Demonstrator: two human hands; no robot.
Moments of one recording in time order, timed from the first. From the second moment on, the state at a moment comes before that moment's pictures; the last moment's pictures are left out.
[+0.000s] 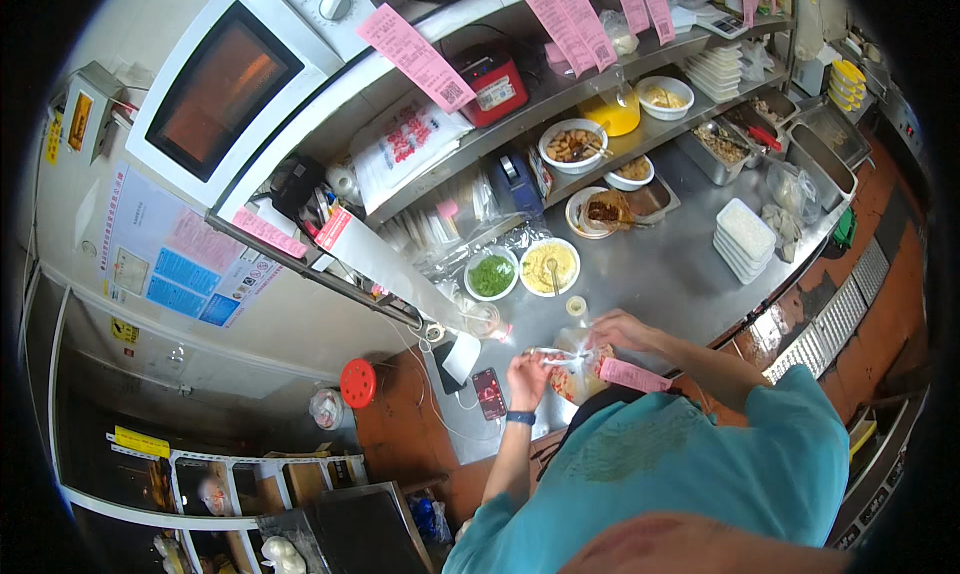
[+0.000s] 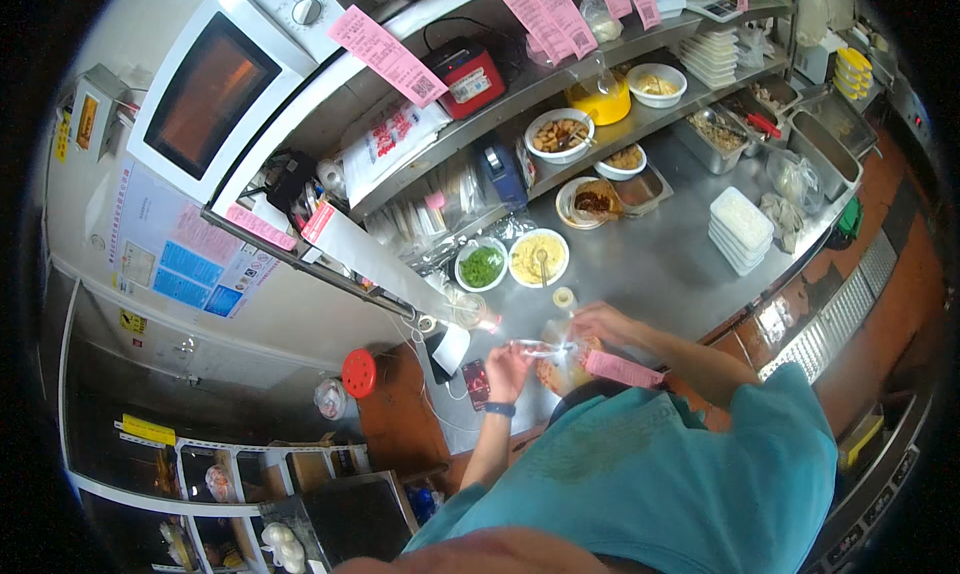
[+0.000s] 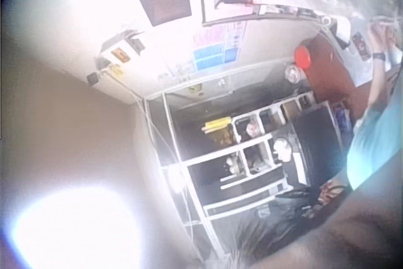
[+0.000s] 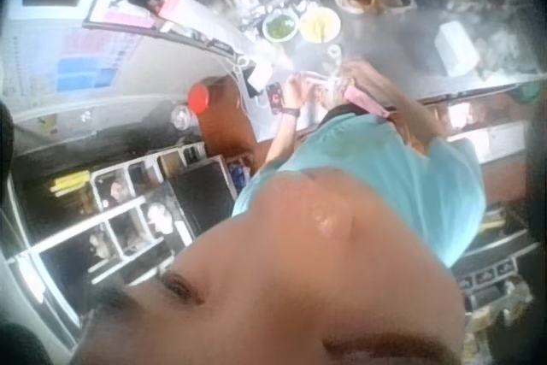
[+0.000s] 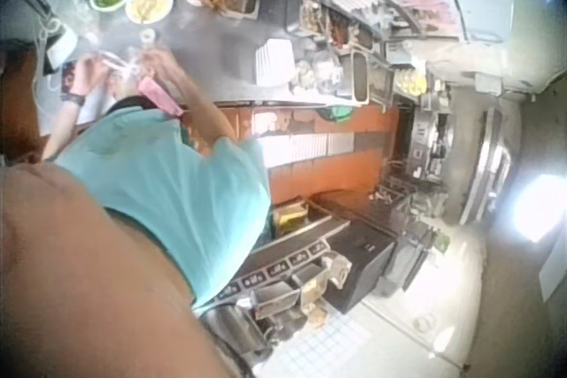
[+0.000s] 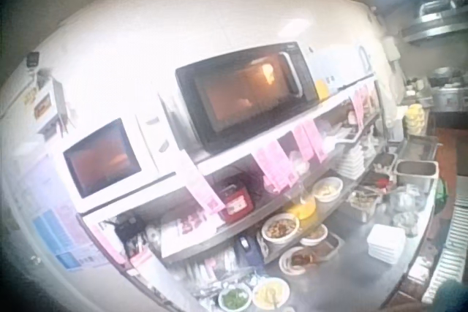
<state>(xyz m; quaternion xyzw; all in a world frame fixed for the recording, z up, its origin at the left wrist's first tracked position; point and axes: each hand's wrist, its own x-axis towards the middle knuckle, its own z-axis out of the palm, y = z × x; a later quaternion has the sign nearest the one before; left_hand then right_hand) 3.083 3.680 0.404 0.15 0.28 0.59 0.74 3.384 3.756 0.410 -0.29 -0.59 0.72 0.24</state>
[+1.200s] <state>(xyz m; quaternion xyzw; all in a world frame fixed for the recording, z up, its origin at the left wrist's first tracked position) 3.210 3.720 0.482 0.21 0.47 0.73 0.45 3.452 3.953 0.676 -0.21 -0.79 0.28 0.50</state>
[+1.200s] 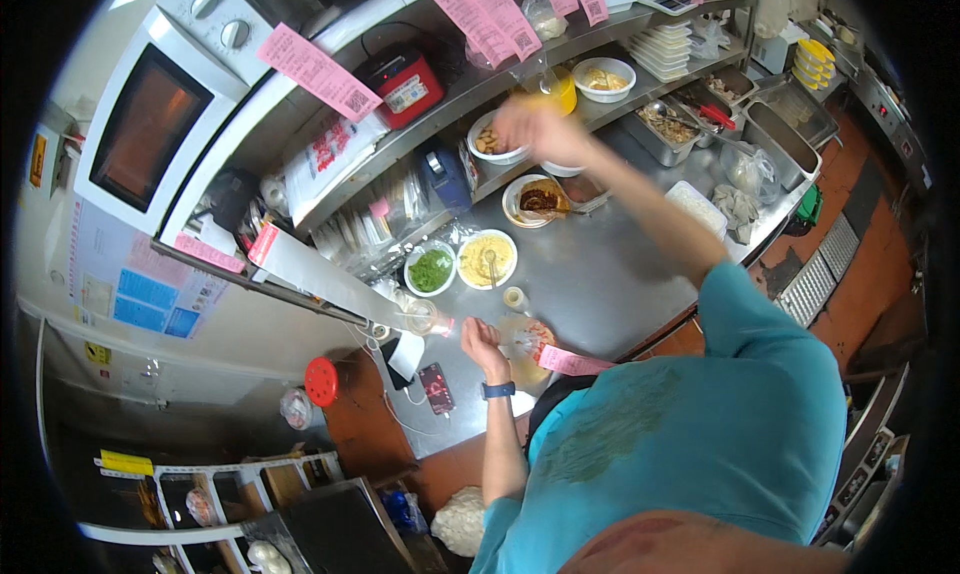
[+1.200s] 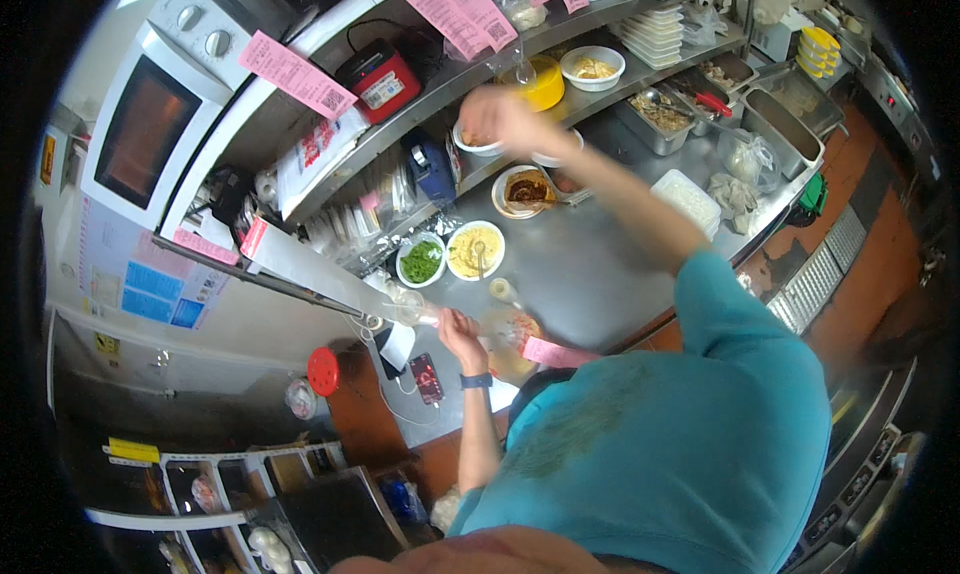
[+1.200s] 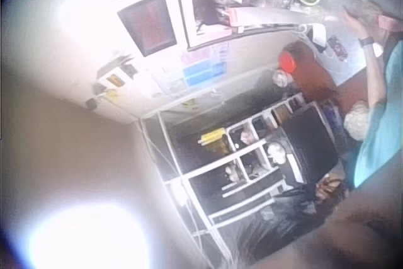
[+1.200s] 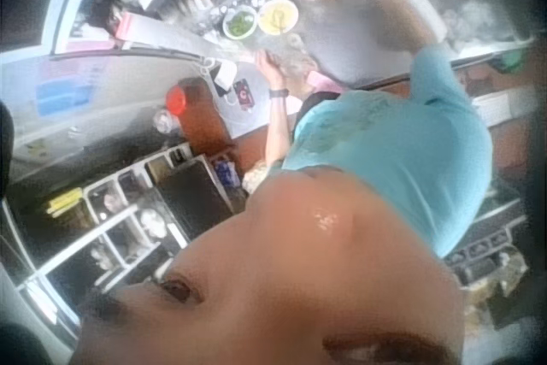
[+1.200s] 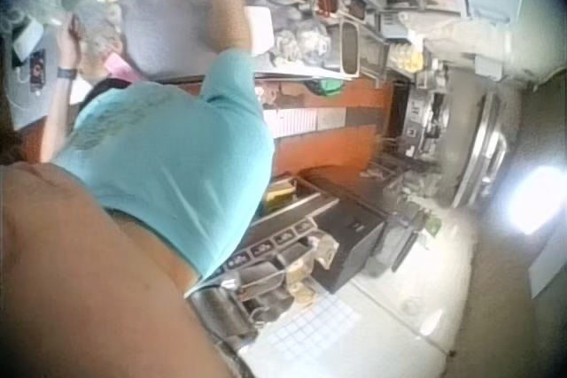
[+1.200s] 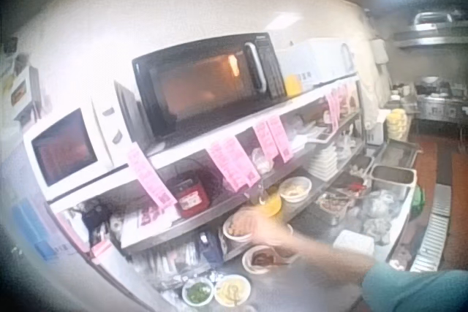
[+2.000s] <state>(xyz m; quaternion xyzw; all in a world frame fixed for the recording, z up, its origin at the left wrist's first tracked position) 2.904 3.860 0.690 0.36 0.55 0.75 0.12 3.027 3.925 0.745 -0.08 -0.87 -0.01 0.49</state>
